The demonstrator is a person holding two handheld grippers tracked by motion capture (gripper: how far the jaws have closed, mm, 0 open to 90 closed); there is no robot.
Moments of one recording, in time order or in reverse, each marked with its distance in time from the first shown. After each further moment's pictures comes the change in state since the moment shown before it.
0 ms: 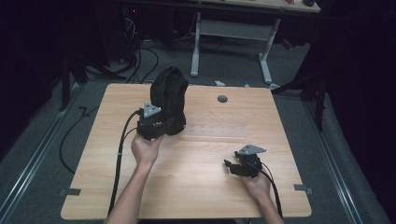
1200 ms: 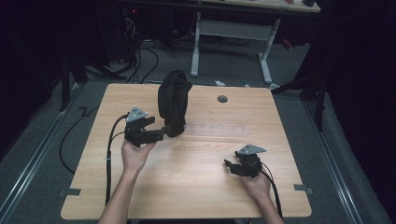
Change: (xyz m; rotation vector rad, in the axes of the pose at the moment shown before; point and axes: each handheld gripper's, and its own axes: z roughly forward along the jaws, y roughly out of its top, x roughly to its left) left arm 0.022 0.013 -0.041 0.028 -0.120 -0.083; right arm 0.000 0.000 0.000 -0.001 -0.008 0.005
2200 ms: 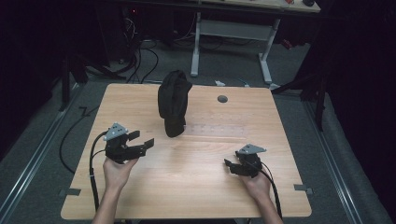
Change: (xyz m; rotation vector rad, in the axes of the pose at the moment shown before) left arm 0.027 -0.013 -0.055 -0.004 0.009 -0.037; right arm -0.001 0.000 0.000 0.003 -0.007 0.007
